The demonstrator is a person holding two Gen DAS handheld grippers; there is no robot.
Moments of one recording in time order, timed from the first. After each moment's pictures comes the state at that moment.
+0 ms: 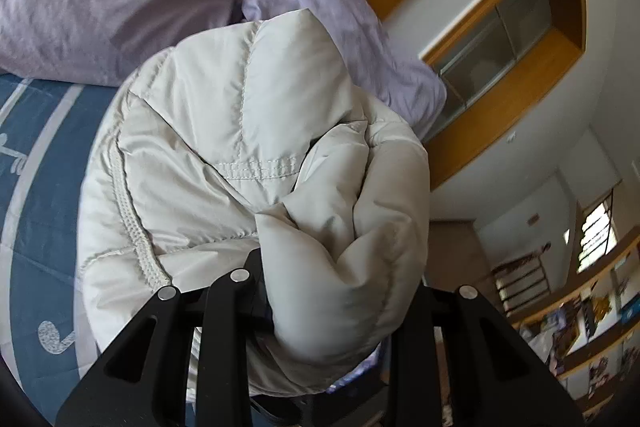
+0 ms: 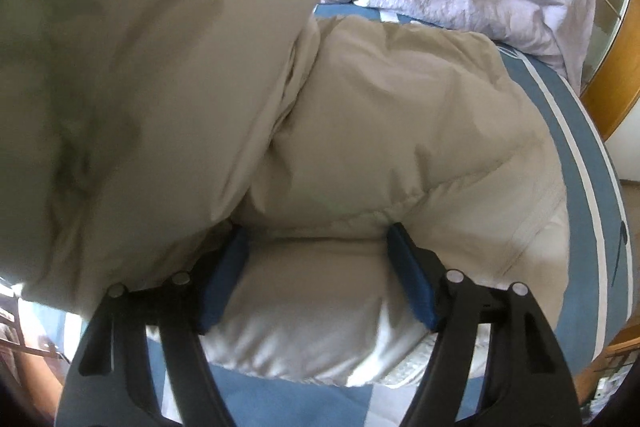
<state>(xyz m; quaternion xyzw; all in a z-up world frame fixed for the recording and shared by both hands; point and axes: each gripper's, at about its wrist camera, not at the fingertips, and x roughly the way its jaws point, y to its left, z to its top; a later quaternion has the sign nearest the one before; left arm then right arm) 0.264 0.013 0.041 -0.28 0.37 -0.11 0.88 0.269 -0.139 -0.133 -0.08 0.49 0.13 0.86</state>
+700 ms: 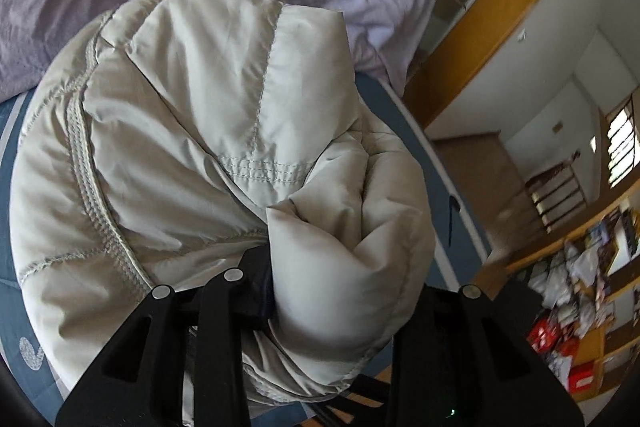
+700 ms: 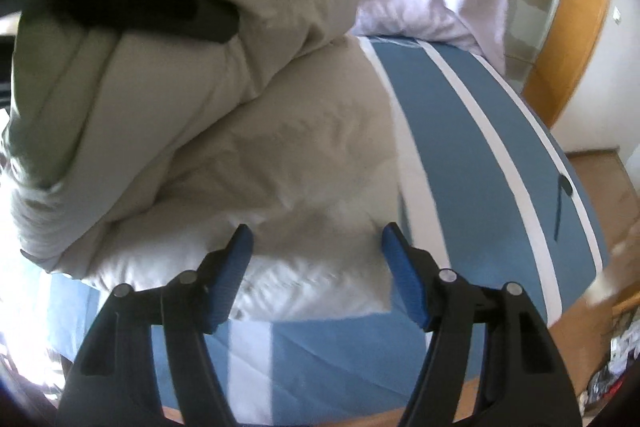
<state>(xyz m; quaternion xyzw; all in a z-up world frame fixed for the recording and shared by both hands) 0.294 -0.085 -0.017 -0.14 0.47 -0.15 0.86 0.234 -0.240 -0.114 -0.04 0.45 0.05 0.89</state>
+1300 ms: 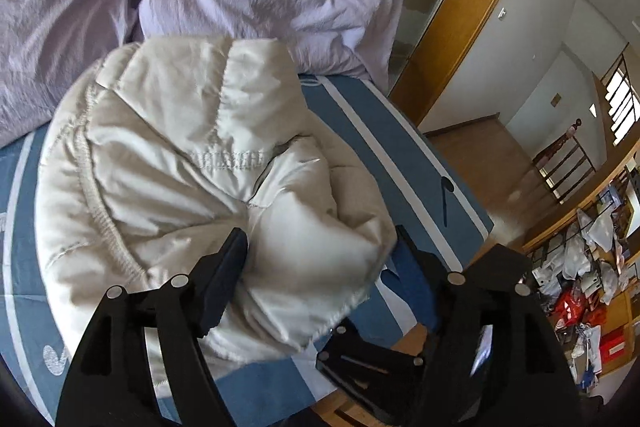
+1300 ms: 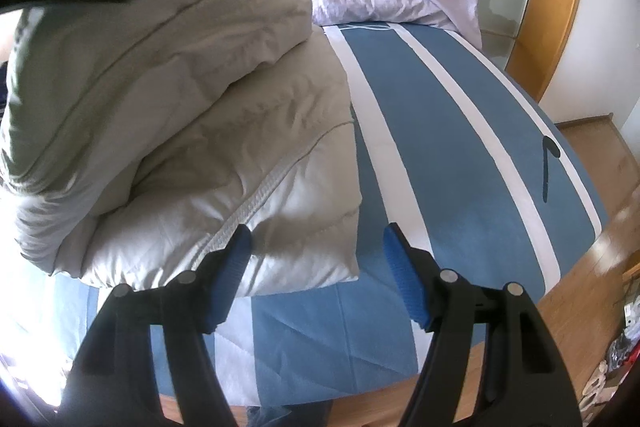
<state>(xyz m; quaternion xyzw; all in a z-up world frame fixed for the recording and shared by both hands) 0.261 -0.101 0.012 -0.09 0.44 -0.16 0.88 0.220 -0.265 -0.116 0.00 0.46 0.02 0.89</state>
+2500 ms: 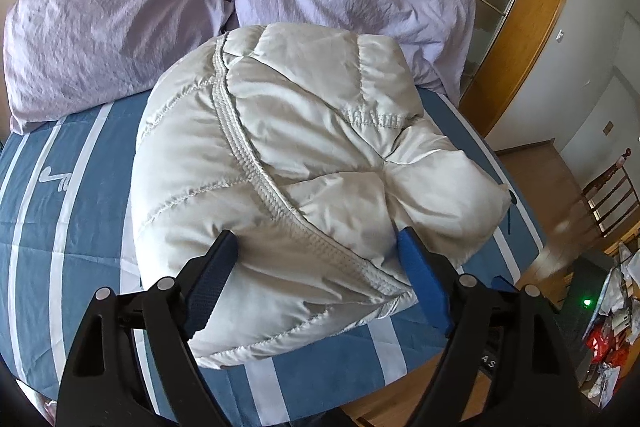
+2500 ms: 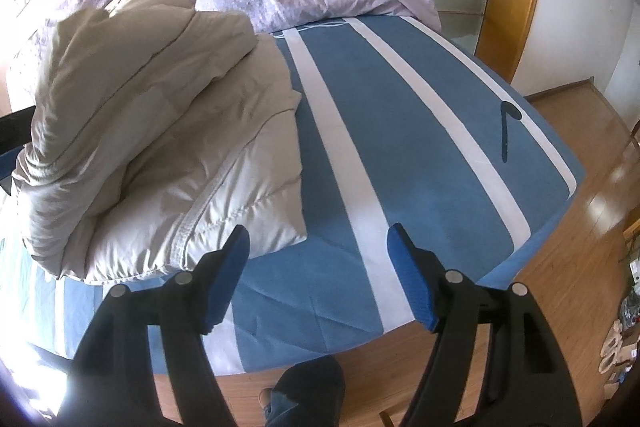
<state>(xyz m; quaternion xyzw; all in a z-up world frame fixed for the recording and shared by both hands) 0.242 -0.048 -0.004 -0.09 0.43 -0.04 0.90 0.197 -0.297 -0.106 0.04 0.46 -0.02 0.89</state>
